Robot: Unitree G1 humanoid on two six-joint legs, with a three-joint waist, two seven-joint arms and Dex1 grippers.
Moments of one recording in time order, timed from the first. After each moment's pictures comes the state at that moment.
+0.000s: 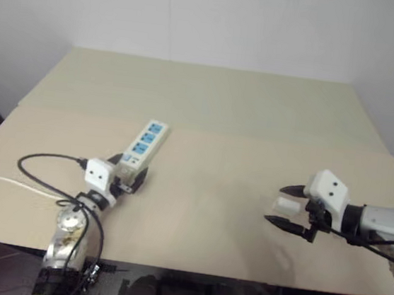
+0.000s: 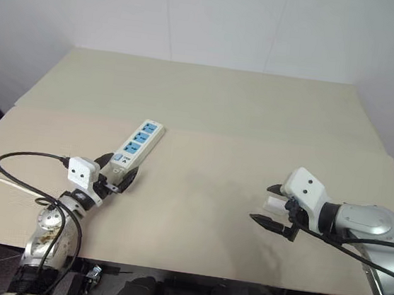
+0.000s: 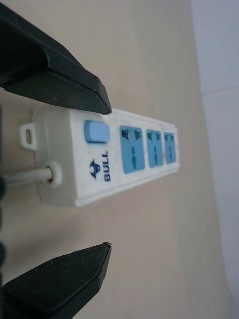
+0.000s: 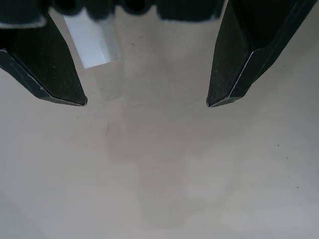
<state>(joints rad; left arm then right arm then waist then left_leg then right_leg) -0.11 0.31 0.16 0.11 -0.22 -0.08 -0.50 -0.08 -0.99 -0.14 -0.45 0.41 0.60 0.95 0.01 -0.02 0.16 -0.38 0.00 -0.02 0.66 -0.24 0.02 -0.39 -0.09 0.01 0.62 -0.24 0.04</state>
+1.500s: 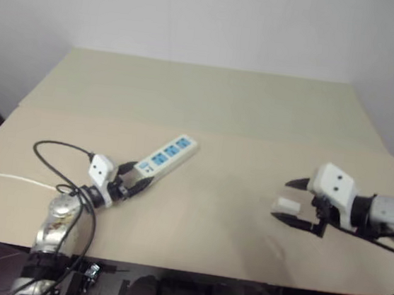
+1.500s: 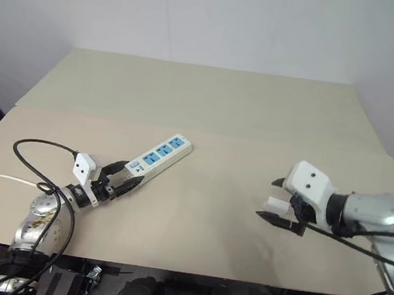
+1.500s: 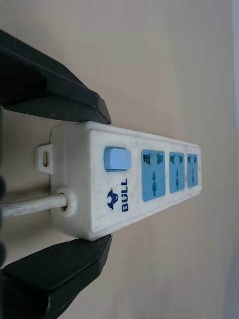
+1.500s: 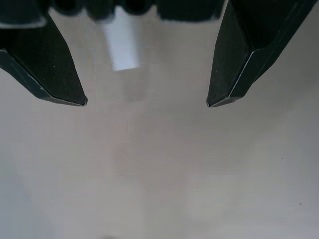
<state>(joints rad) -0.19 0.48 0.09 0.20 -0.35 0.02 -0.89 -0.25 -1.15 -0.06 -0.45 0.36 0.62 1.04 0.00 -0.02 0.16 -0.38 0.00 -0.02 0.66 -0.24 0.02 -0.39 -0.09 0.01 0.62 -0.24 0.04</state>
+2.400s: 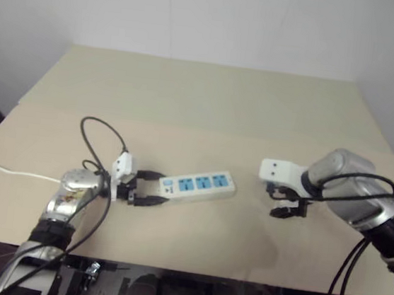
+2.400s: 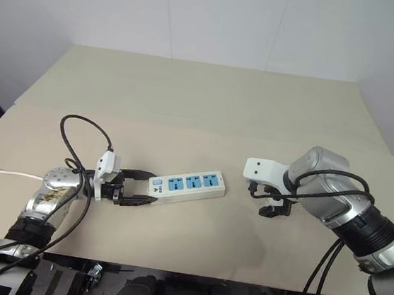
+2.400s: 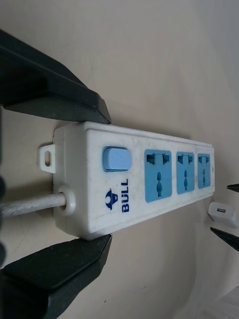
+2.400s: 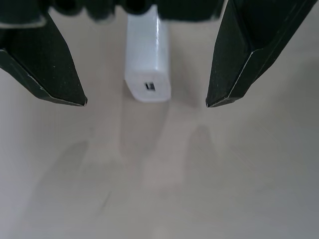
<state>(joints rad) -0.40 0.54 -0.06 0.39 -0.32 -0.04 -1.33 -0.85 -1.02 0.72 -0.16 -0.15 0.92 1.29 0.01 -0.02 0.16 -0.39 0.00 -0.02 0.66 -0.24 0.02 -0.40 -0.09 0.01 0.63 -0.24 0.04</state>
